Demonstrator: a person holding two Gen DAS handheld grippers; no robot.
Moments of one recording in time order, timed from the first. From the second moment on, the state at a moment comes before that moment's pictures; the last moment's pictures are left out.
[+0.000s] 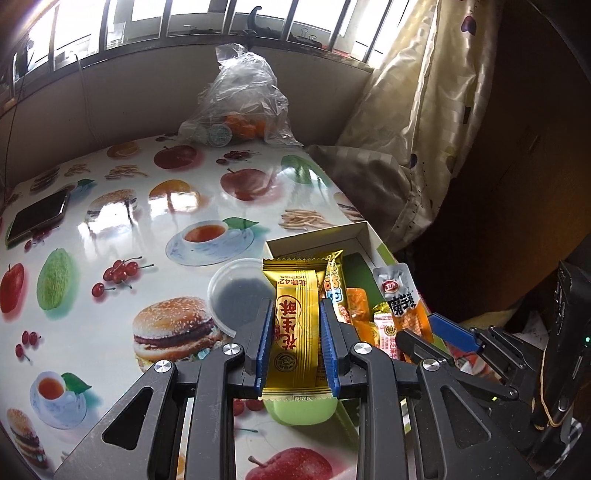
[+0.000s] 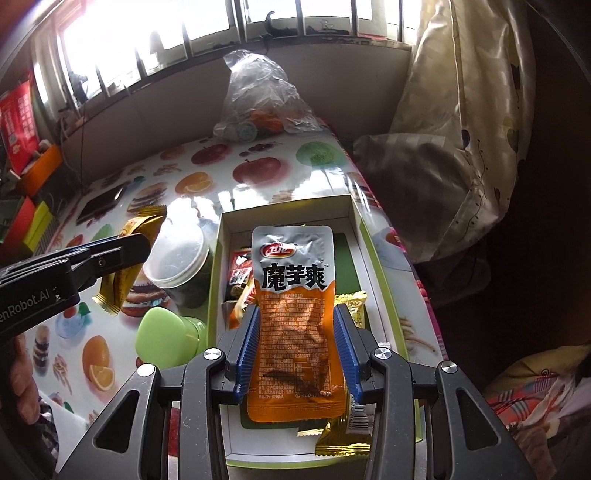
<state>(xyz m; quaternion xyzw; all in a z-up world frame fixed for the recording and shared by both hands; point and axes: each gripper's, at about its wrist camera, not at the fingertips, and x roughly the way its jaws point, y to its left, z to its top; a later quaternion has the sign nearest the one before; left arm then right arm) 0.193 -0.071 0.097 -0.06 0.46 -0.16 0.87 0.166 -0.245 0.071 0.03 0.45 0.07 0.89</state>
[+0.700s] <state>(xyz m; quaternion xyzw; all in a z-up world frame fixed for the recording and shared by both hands) 0.200 -0.121 0.076 -0.04 0.48 -0.19 0.85 0.144 -0.277 0.050 0.05 0.47 0.05 0.88</state>
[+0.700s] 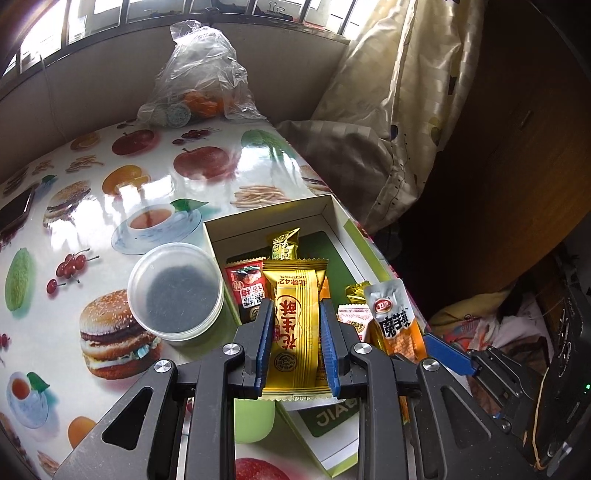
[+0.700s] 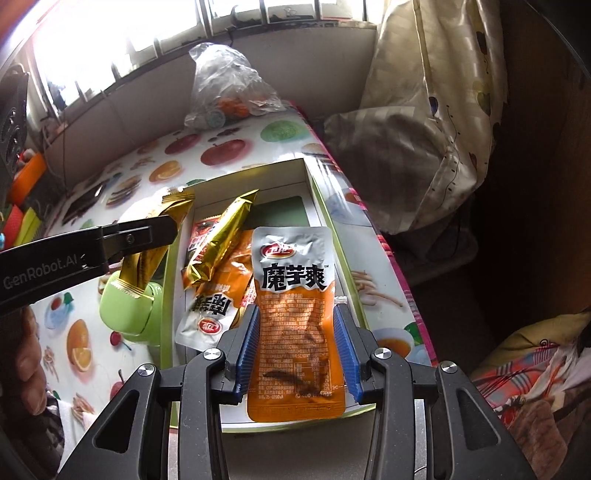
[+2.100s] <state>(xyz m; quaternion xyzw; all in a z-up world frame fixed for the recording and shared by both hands) 0.209 -0.161 0.042 0.00 0.51 -0.19 0.84 0.155 -0.281 0.029 0.06 0.45 0.06 0.89</state>
